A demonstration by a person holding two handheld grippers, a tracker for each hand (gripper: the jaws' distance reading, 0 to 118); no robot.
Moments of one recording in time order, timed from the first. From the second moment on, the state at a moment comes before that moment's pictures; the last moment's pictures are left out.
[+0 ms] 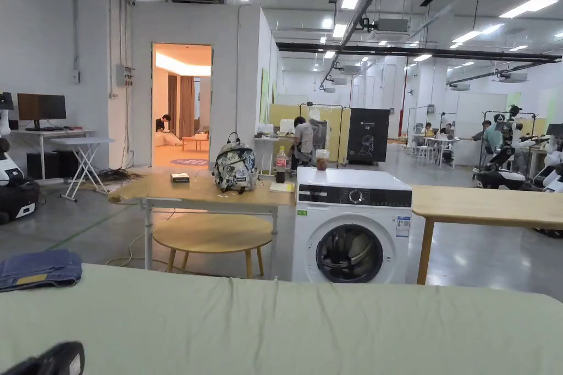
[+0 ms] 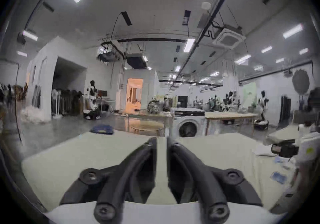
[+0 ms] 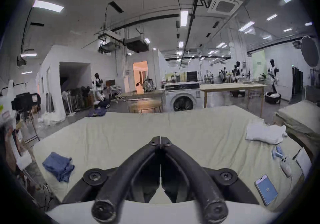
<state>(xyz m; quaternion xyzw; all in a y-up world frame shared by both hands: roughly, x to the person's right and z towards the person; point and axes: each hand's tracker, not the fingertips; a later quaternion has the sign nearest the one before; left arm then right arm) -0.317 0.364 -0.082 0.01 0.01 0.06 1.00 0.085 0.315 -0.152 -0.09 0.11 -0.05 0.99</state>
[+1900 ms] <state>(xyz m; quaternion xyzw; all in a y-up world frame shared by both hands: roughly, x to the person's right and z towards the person) -0.281 0.355 -0.068 0.00 0.05 -0.03 1.00 0.067 0.327 -0.125 -0.02 0.06 0.01 1.00</state>
